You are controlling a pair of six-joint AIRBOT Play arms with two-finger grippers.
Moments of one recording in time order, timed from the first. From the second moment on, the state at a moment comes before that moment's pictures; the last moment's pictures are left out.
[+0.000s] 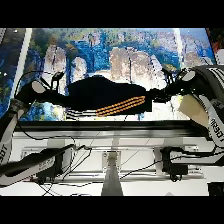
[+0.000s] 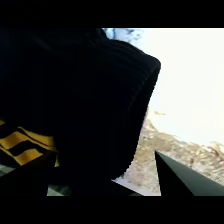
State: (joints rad) left arm -0.06 -1.22 0.77 1.10 -1.03 -1.24; right arm -0.11 -1.47 0.94 -0.98 1.21 1.21
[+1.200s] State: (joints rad) left arm 0.14 -1.08 1.04 1.19 -0.97 -1.24; right arm -0.28 -1.19 1.53 -1.12 1.15 1.49
